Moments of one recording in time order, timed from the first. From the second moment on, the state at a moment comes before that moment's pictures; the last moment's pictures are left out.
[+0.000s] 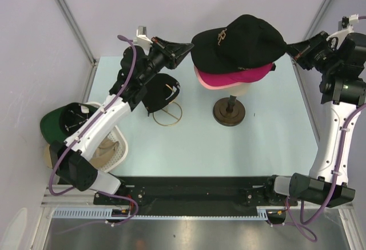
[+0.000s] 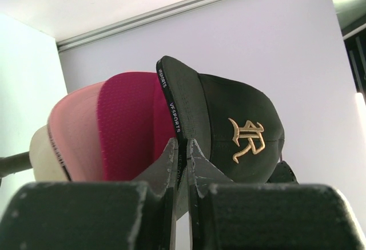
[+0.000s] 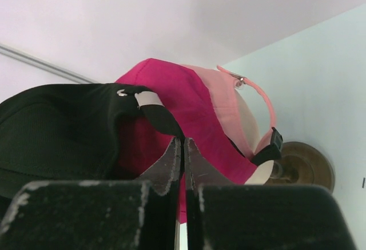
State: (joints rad) left arm -0.51 1.44 1.43 0.15 0.20 -1.35; right arm -0.28 1.28 1.73 -0.62 -0.57 0.71
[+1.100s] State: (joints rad) left arm -0.53 1.55 1.54 0.05 0.20 -1.19; right arm -0.20 1.36 1.59 -0.55 -0.43 0.57
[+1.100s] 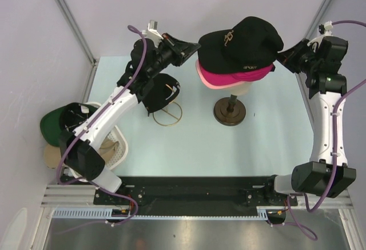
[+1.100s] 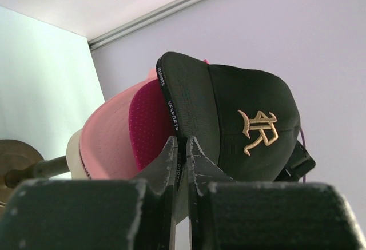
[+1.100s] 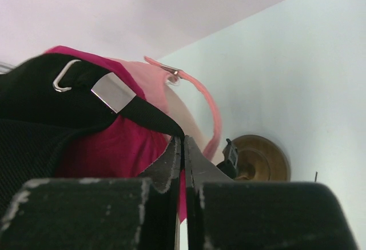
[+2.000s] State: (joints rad) left arm -0.54 1.56 1.55 0.04 0.28 -1.01; right arm -0.23 1.32 1.46 -0.46 -0.47 0.48
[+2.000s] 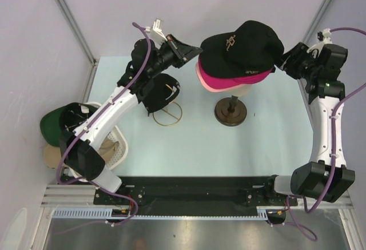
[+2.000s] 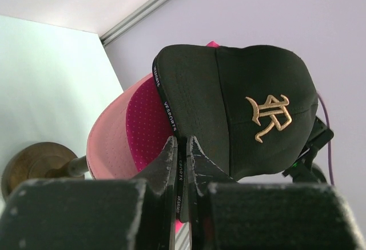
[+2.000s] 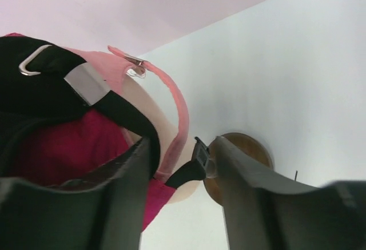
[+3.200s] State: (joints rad) left arm -0.50 1.62 1.65 0.00 0.37 -0.94; right arm -0.30 1.30 1.45 -0.32 -0.62 0.67
